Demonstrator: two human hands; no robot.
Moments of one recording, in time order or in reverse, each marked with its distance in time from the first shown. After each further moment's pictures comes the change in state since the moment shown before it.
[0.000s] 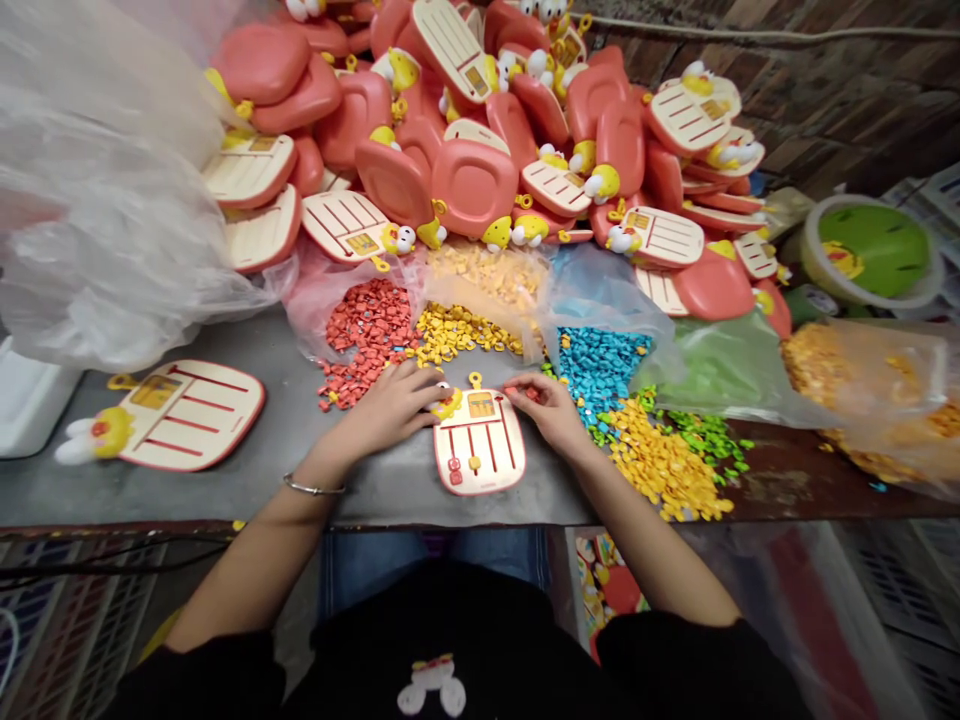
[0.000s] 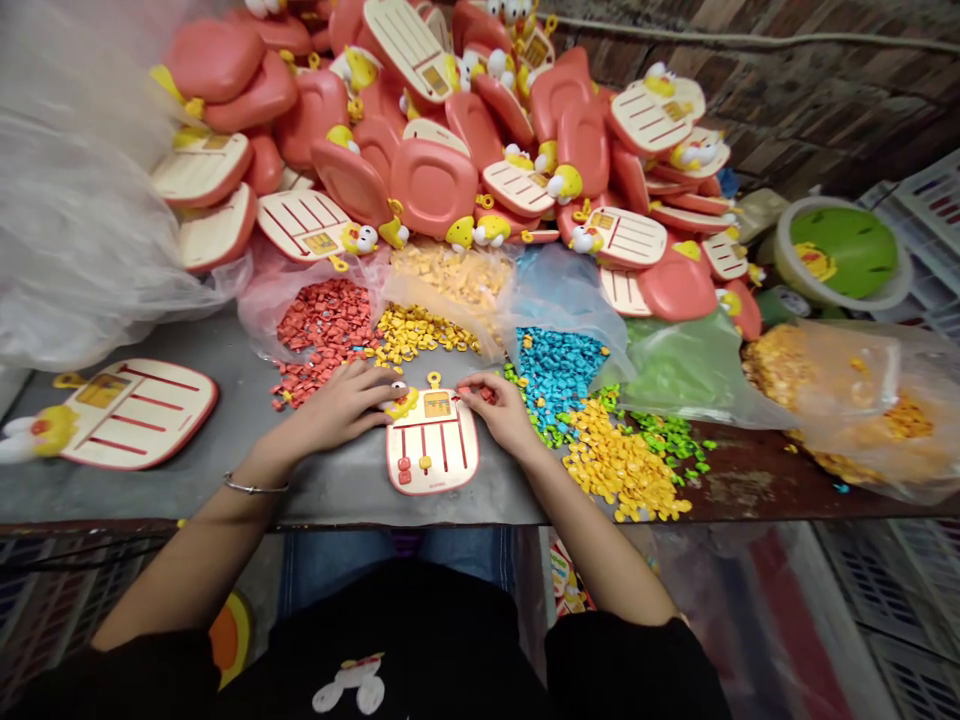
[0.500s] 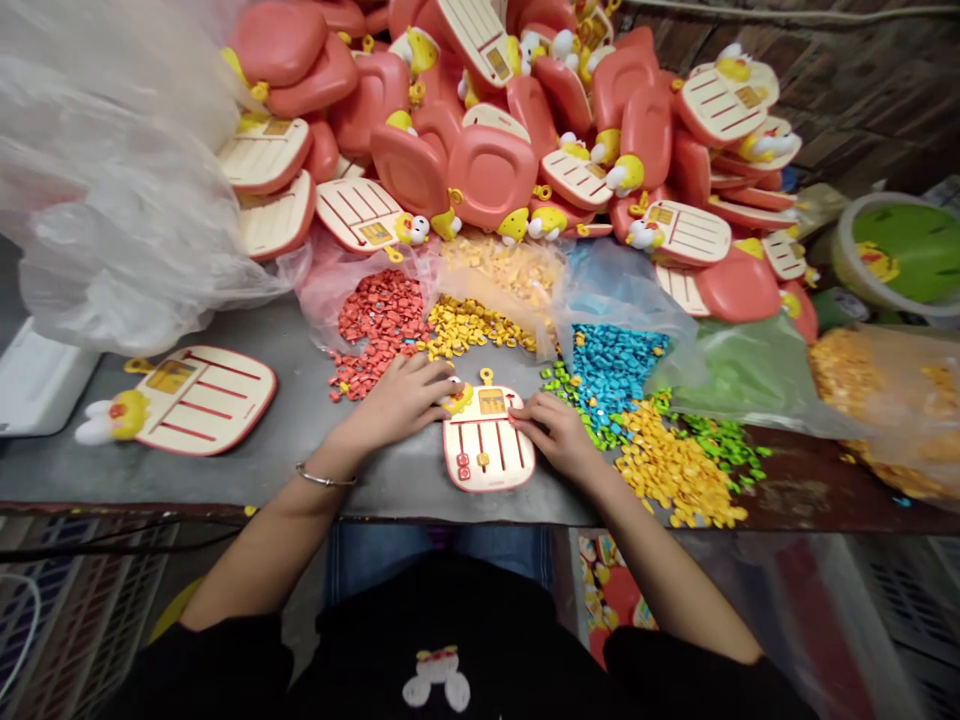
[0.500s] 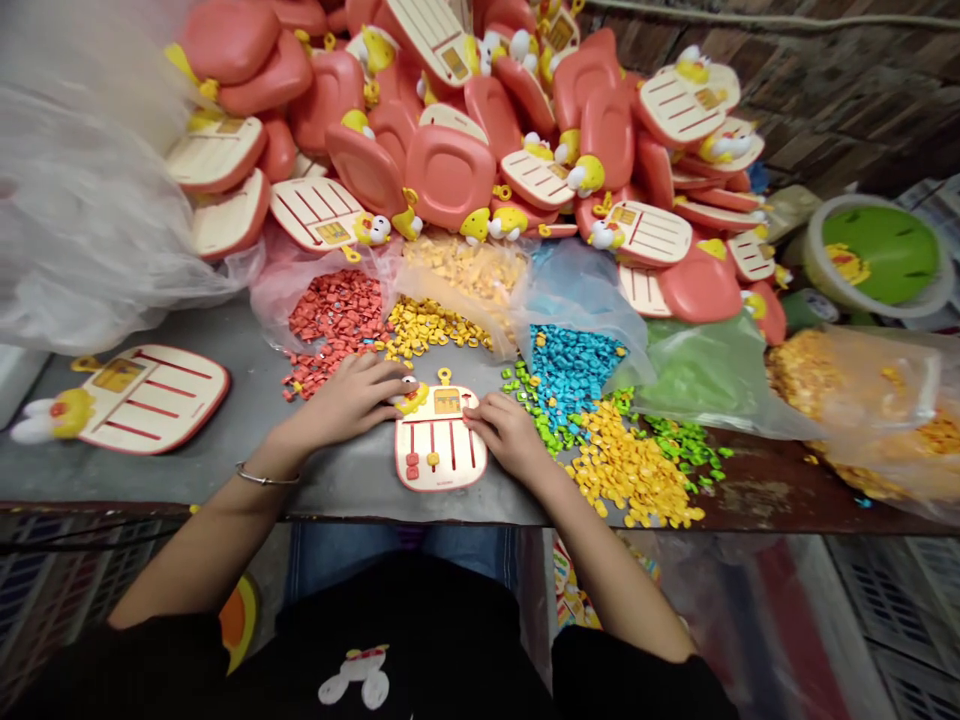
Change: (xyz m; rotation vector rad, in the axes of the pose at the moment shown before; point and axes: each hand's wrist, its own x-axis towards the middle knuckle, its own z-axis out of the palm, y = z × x) left_hand 0.000 0.004 -0.002 0.094 0.045 -0.003; right_hand -0.026 -0.001 -0.005 -0.517 -0.181 -0.388
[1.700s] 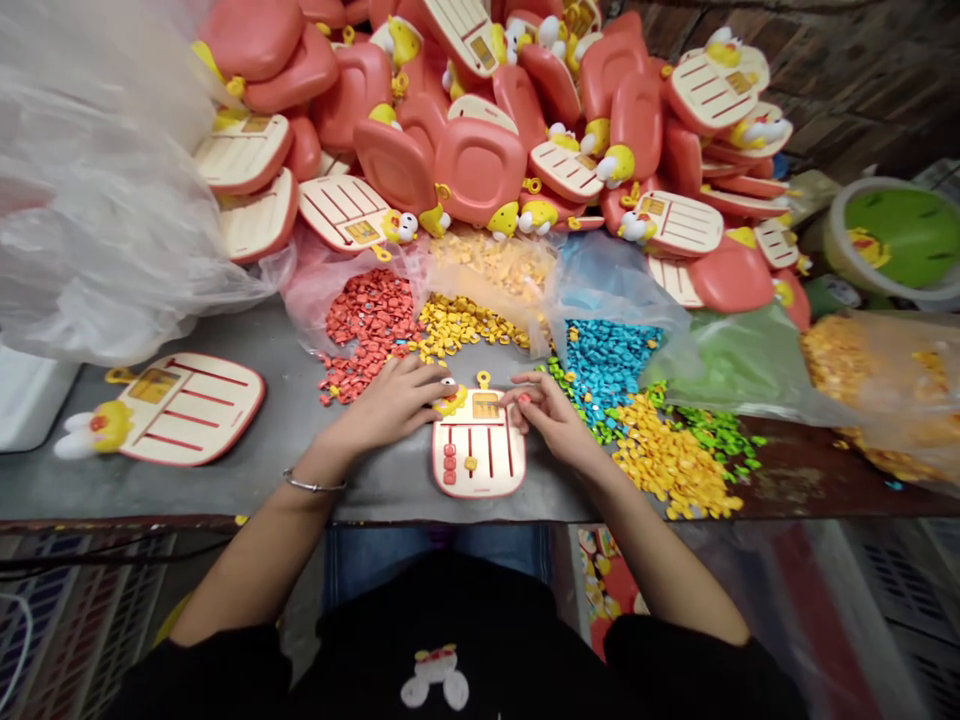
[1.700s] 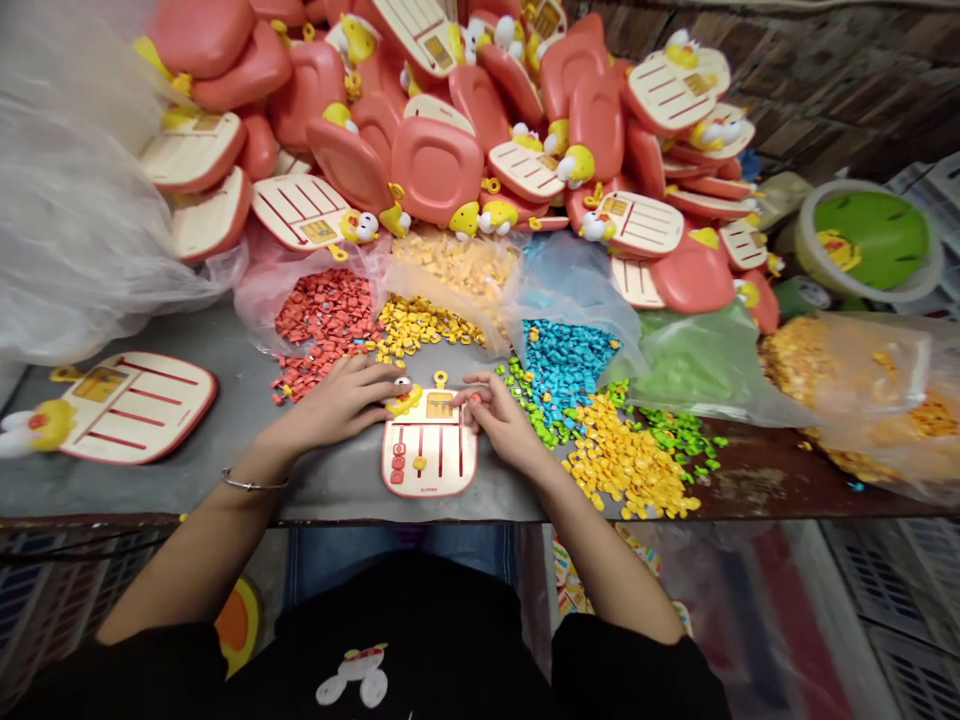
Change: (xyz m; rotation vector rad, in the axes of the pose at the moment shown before) left_hand -0.001 -0.003 -0.002 -0.120 -0.072 -0.002; right_hand 0.009 -0.010 0.004 0.778 0.017 0.423
